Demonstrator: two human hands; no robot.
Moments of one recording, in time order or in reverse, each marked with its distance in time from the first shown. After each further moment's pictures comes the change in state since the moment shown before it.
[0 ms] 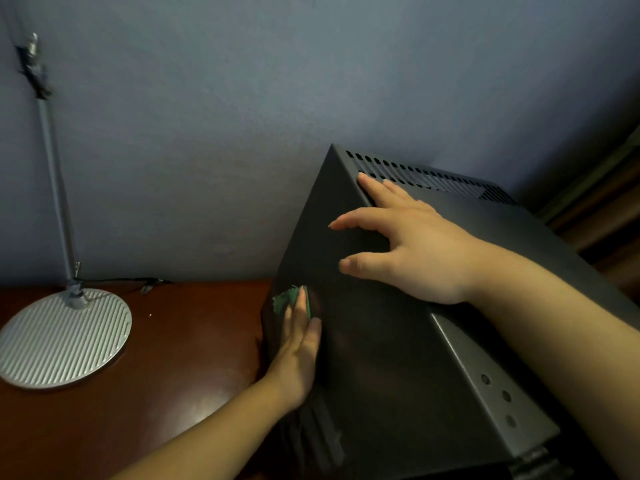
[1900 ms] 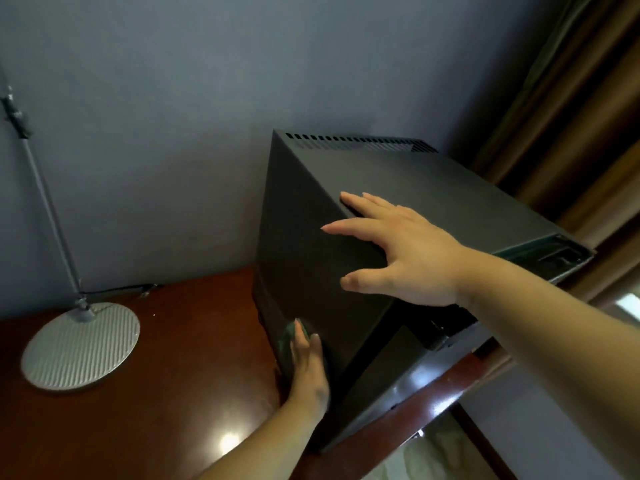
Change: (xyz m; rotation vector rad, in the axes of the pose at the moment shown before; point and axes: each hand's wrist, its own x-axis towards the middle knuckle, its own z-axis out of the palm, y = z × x) left_hand -0.113 -0.038 0.045 -0.172 0.047 -0.243; right_hand -0.129 -0.003 0.035 0.028 0.097 0.021
